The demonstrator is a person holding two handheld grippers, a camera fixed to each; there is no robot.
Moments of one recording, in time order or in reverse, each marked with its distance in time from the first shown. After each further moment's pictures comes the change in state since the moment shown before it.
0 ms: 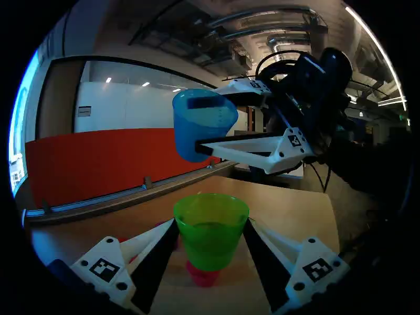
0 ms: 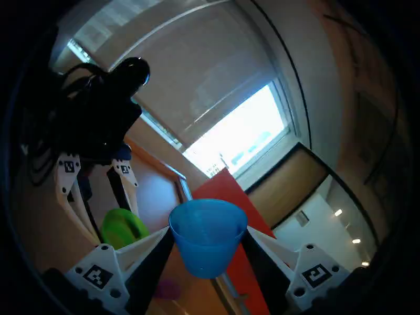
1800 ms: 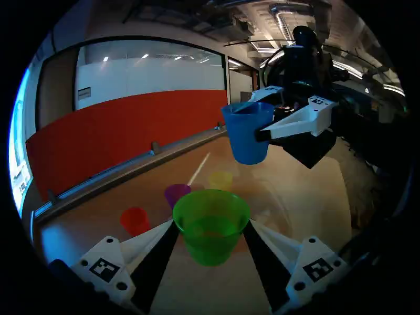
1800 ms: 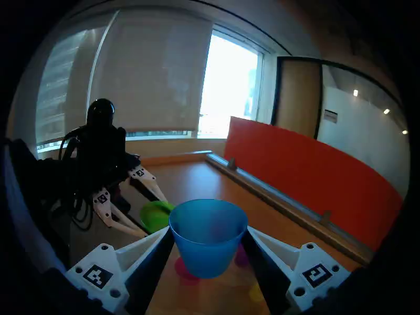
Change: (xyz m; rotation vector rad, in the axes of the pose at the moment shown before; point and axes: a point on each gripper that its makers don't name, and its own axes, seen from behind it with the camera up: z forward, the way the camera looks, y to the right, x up) left arm -0.069 -0.028 -0.005 0.044 -0.253 0.046; right arm -0.083 -0.071 -0.058 0.182 -0.174 0.657
